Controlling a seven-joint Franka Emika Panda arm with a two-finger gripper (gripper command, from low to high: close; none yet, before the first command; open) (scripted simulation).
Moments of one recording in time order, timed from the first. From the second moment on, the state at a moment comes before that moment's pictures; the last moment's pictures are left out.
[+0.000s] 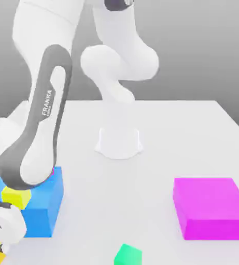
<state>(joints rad) -0.19 0.61 -0.32 -2.12 0.40 2.67 0.20</state>
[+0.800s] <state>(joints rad) 0.20 0.35 -0.15 -2.38 0.13 2.71 0.13</state>
